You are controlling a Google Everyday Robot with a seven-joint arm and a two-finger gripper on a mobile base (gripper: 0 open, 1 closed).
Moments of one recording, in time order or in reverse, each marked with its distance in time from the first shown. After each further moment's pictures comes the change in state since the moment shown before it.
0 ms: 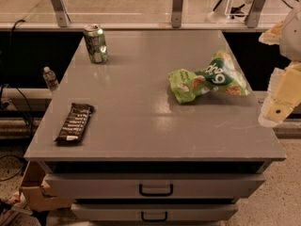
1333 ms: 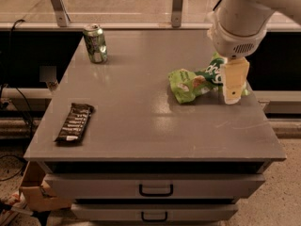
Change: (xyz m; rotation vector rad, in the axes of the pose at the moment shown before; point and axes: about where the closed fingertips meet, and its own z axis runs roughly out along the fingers) arm -0.045 -0.074 0.080 0.094 0.221 -0.362
